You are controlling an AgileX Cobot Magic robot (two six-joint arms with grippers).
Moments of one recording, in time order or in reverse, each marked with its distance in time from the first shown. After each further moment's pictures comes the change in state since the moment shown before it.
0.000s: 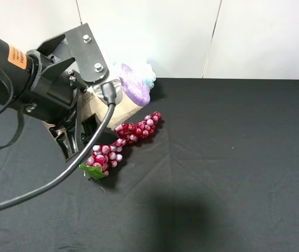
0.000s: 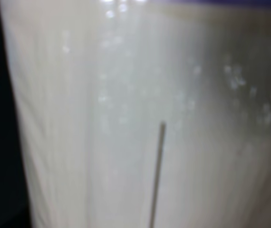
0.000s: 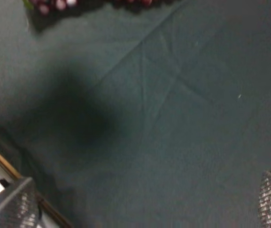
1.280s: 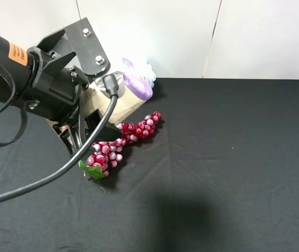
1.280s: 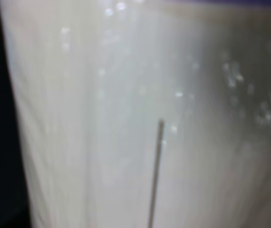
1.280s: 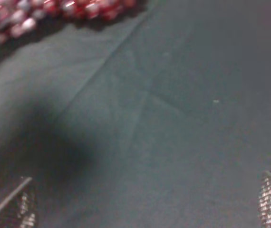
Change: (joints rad) left arm 0.000 0.000 0.000 -0.027 -0.044 0.000; right arm -0.147 -0.133 0.190 -0.039 -0.191 0.094
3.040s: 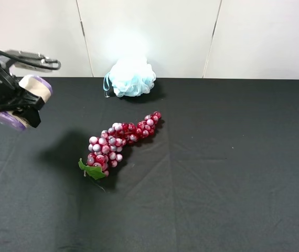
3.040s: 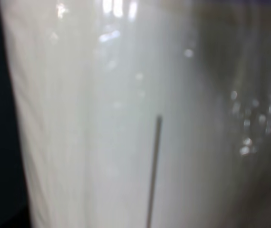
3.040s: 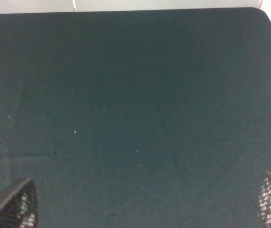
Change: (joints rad) left arm 0.665 0.410 -0.177 0.239 0.300 -0.426; right arm -0.539 -0.152 0.000 -0.002 -0.001 0.007
